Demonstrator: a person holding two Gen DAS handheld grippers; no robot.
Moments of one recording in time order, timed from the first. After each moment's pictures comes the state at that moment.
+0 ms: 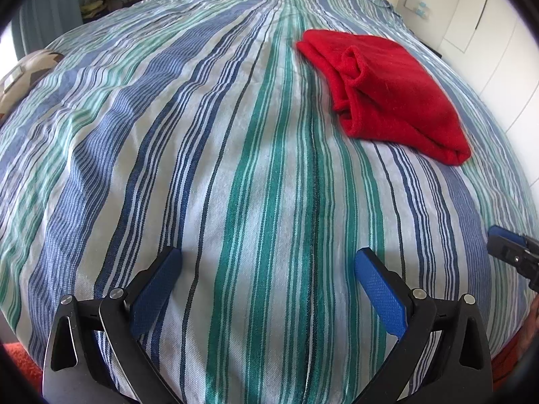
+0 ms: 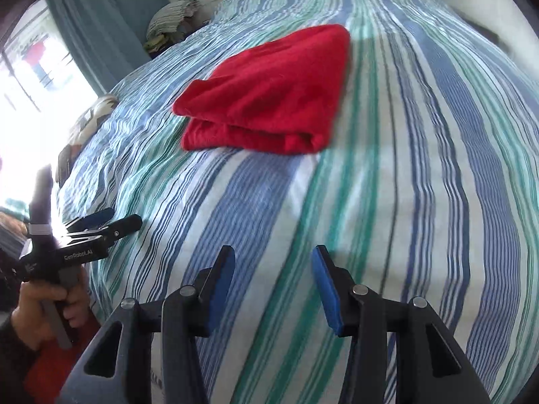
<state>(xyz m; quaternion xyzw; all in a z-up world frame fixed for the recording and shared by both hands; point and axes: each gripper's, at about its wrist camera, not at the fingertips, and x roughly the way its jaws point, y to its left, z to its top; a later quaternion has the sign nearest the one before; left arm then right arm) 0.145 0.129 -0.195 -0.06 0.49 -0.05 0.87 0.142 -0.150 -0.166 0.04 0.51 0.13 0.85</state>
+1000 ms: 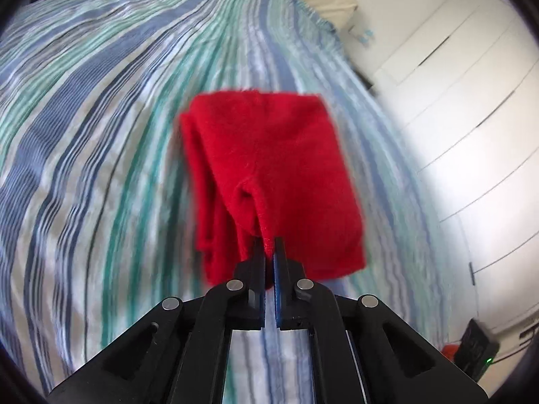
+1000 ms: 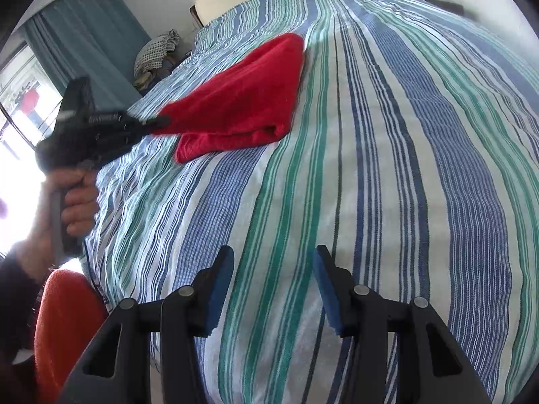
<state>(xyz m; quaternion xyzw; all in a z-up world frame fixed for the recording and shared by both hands) 0.253 0.098 -0.145 -0.19 0.48 -0.21 0.83 0.094 -0.189 -0.164 0.12 0.47 0.10 0.87</state>
